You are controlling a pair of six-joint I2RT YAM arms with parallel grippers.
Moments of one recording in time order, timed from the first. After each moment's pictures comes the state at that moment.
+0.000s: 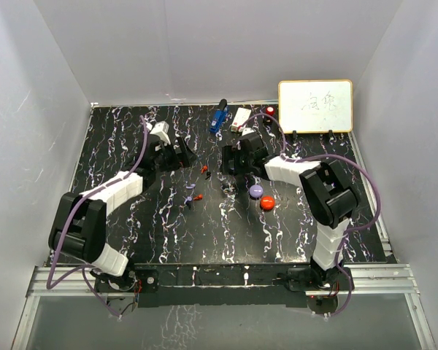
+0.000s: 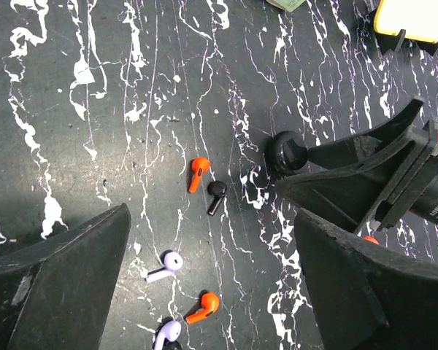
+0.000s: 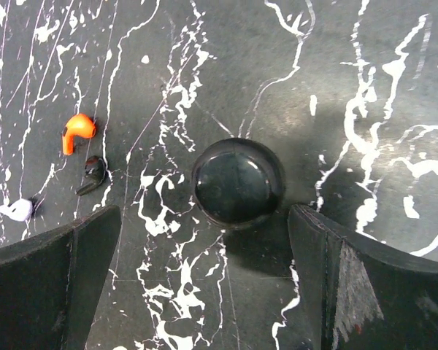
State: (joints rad) left arm -0.32 1.50 0.83 0.15 0.22 -0.51; right arm 0.51 1.89 1.13 0.02 -0.07 0.39
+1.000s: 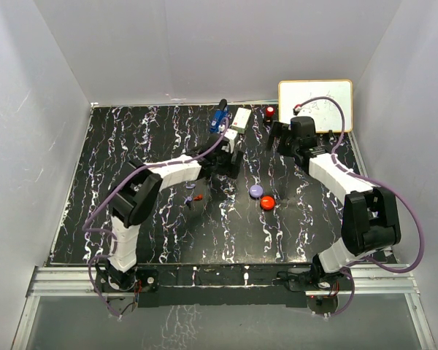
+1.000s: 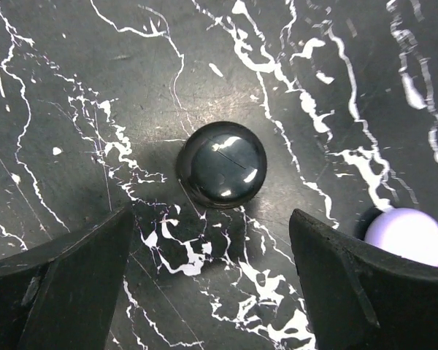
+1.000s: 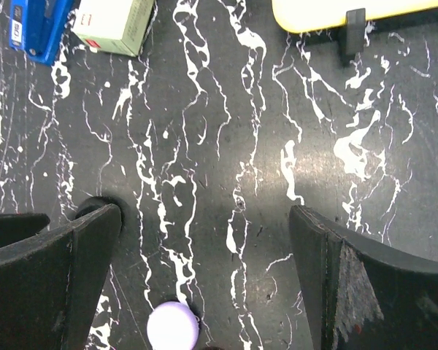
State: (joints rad) left arm -0.69 2.00 1.34 -0.08 -0.02 -0.23; right arm 0.21 1.54 1.06 -0.11 0.07 0.37
